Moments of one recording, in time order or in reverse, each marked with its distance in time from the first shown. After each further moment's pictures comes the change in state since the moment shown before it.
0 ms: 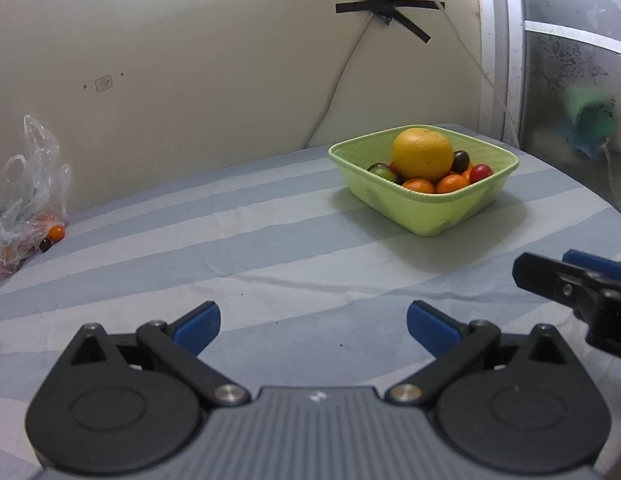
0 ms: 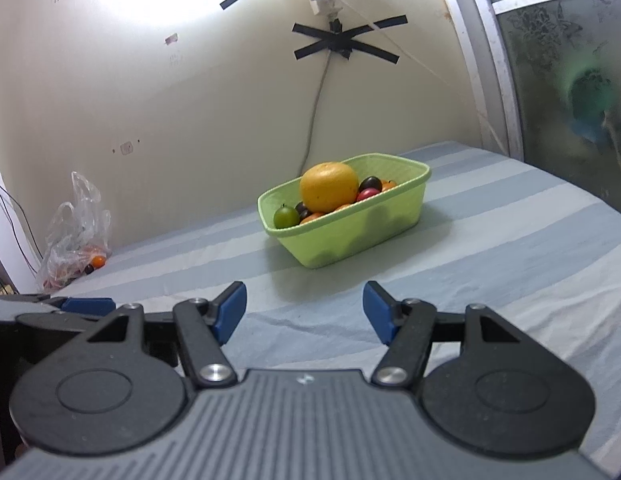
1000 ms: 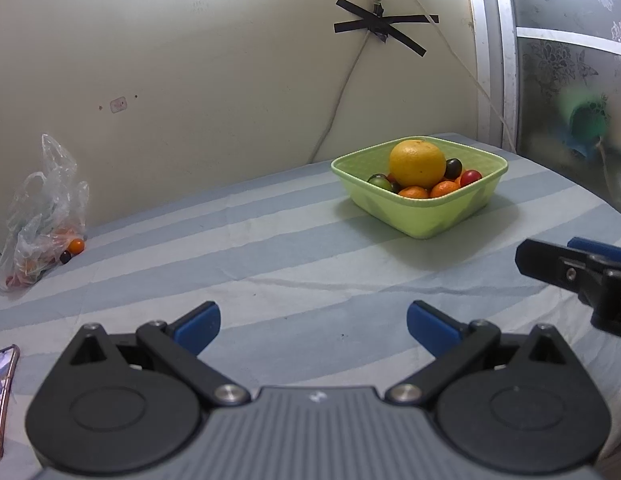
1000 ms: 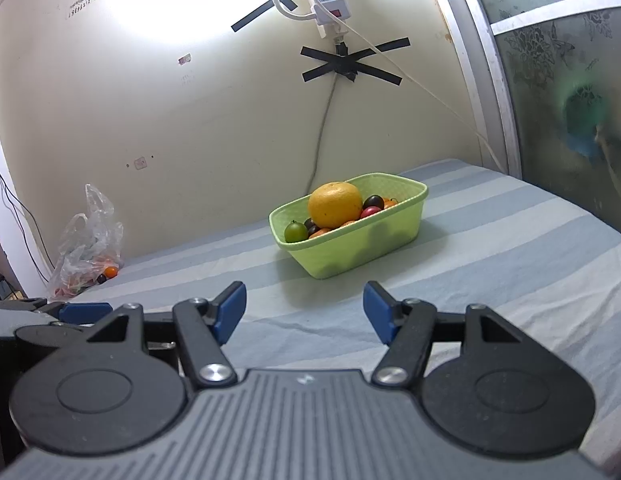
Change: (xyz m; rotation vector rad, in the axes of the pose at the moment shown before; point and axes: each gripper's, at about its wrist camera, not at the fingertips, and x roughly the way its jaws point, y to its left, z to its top) left arm -0.026 -0.013 -0.009 0.019 -0.045 0.051; right arm -0.022 -0.001 0.001 -0.009 -0.045 0.026
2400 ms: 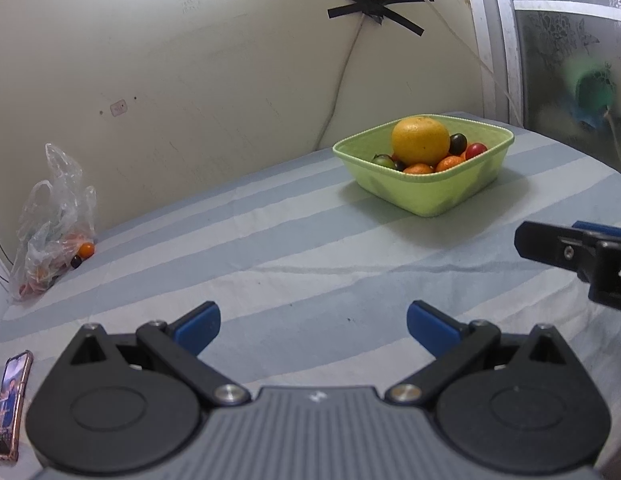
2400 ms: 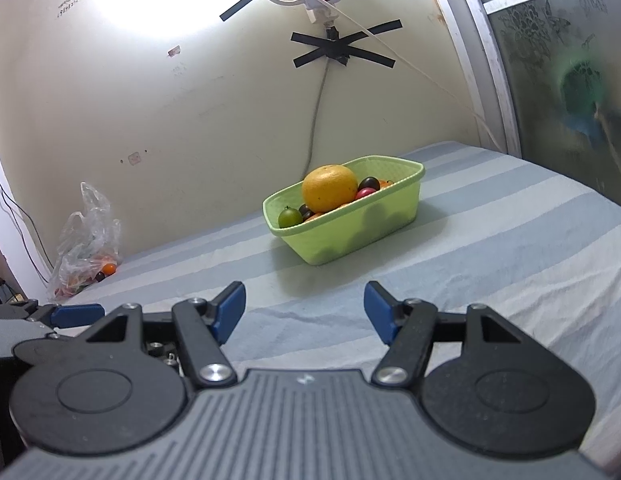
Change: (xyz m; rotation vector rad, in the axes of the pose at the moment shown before) left arm 0.009 -0.006 -0.007 0.067 0.029 0.045; right arm 0.009 -0.008 -0.003 0.036 0.034 0.008
